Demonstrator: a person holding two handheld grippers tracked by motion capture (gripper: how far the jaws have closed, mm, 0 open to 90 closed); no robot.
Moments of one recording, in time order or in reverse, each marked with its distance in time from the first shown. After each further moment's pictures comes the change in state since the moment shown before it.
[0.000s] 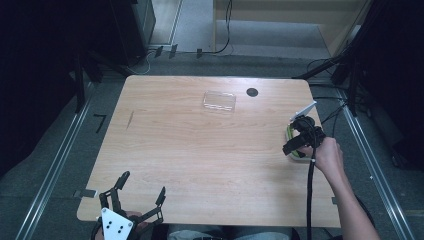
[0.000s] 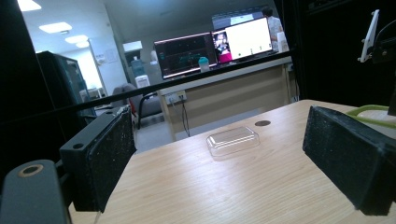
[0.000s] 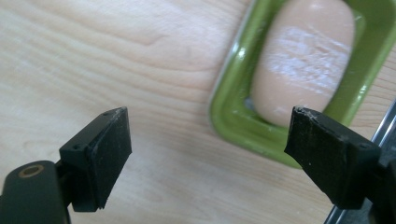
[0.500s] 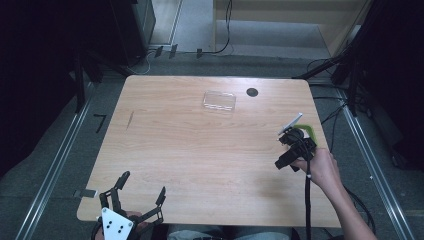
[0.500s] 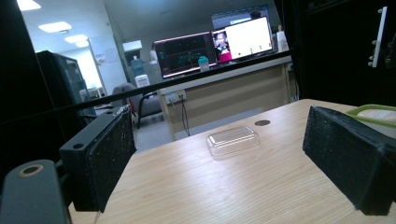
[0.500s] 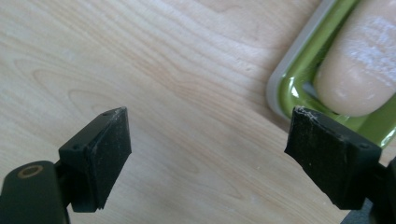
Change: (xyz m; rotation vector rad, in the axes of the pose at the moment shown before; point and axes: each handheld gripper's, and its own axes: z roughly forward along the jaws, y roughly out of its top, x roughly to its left) left arm 0.000 0.000 0.000 0.003 -0.002 0.001; right arm 0.043 -0.023 -0.004 0.014 -0.002 -0.174
